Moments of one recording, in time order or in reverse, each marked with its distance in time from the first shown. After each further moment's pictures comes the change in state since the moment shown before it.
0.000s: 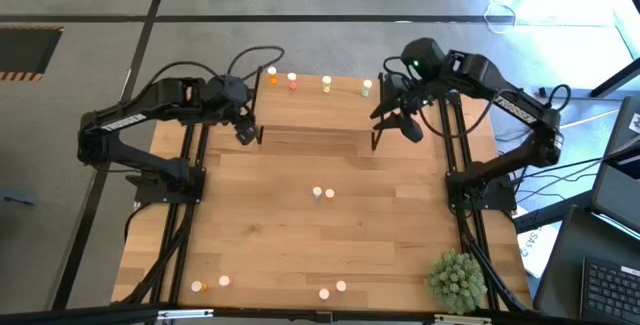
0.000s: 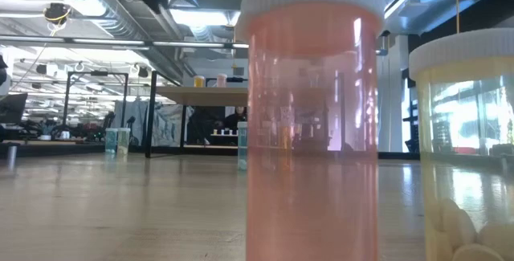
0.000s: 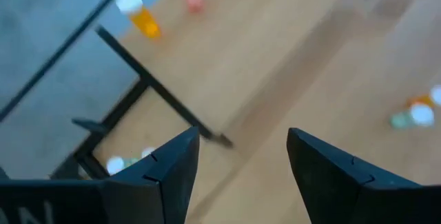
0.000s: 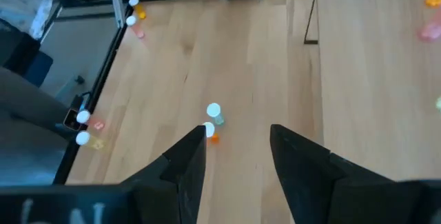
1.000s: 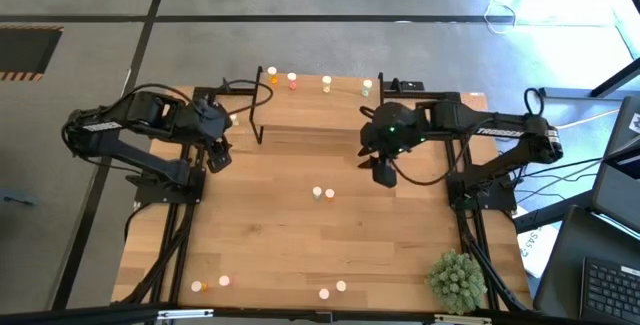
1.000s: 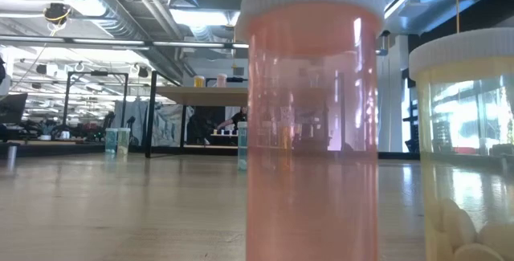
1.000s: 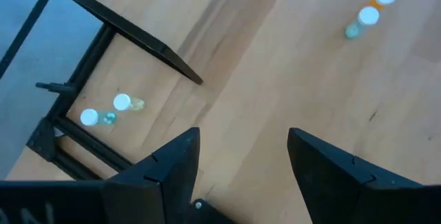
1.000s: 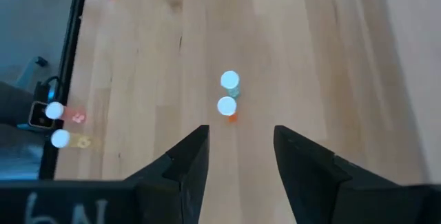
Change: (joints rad) left arm -0.281 -0.101 0.000 -0.263 0.039 -0.185; right arm 0.410 0.025 -0.194 0.160 0.426 0.379
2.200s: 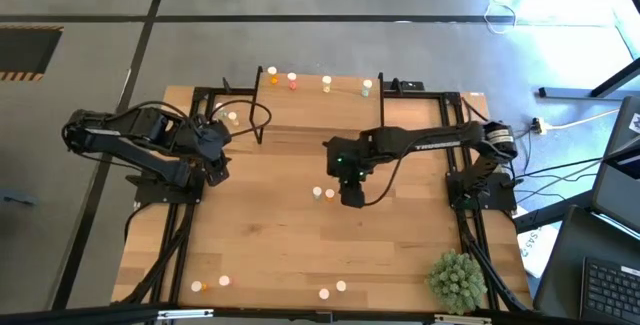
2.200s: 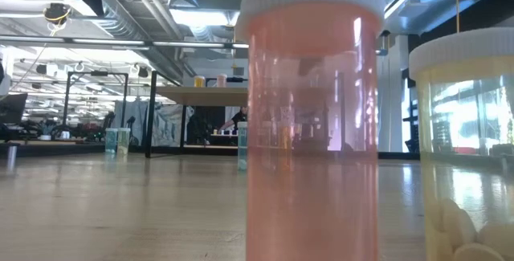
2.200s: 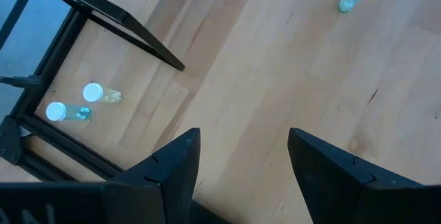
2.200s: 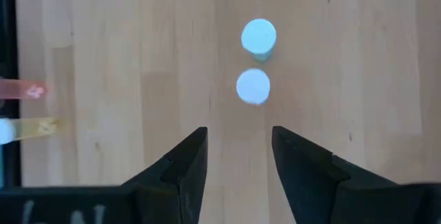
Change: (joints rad) left arm -0.118 -0.104 -0.228 0.101 -0.007 -0.078; right arm 0.053 0.364 0.000 0.085 -0.063 0.010
